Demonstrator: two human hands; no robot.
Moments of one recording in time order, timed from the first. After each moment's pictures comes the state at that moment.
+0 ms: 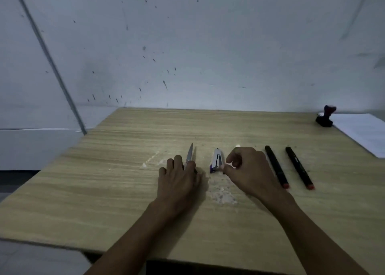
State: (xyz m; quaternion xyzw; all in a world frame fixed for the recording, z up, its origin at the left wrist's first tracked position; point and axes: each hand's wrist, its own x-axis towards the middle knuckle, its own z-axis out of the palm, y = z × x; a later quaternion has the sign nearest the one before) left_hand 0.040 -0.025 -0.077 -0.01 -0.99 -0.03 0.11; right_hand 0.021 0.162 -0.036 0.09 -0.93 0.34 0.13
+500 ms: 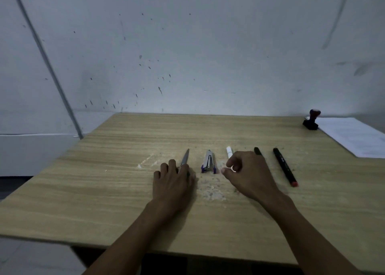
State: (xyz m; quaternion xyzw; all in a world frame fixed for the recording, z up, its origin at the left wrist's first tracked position) left_hand 0.050 -0.015 -0.082 0.01 -0.99 -0.02 0.13; right_hand 0.041 0.187 -0.035 0.09 -0.92 0.36 0.15
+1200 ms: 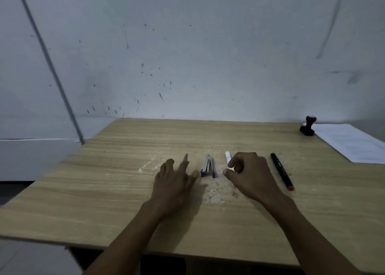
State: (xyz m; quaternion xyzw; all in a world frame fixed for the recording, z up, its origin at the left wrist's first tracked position) left_hand 0.054 -0.022 -0.067 -0.02 -0.98 -0.15 0.10; right_hand 0.048 0.193 -0.022 0.10 -0.92 0.35 0.16
